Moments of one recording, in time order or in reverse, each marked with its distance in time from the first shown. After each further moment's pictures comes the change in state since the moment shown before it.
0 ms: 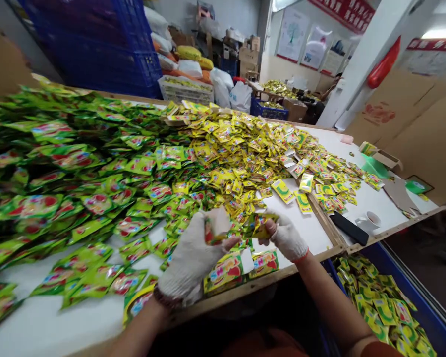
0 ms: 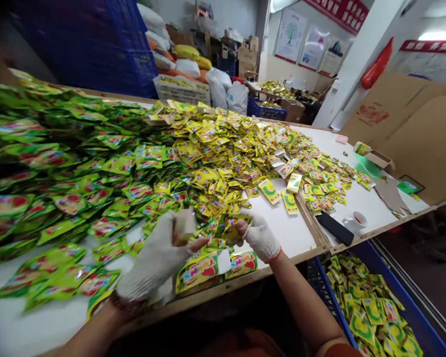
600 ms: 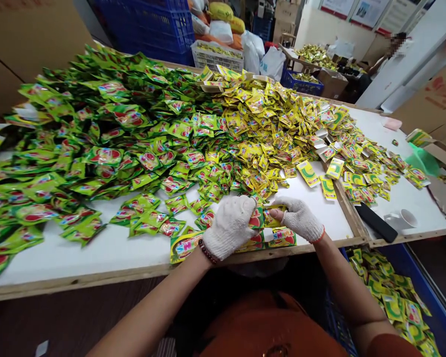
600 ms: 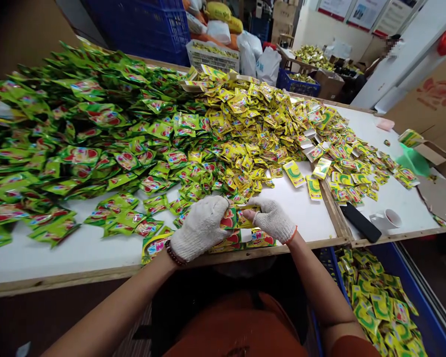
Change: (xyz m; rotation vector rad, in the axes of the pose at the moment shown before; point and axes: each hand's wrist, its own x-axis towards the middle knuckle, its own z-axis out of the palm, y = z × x) left_hand -0.016 -0.010 0.014 0.781 -0.149 0.436; right_hand 0.003 -0.019 0.011 -0.683 -0.191 -0.058
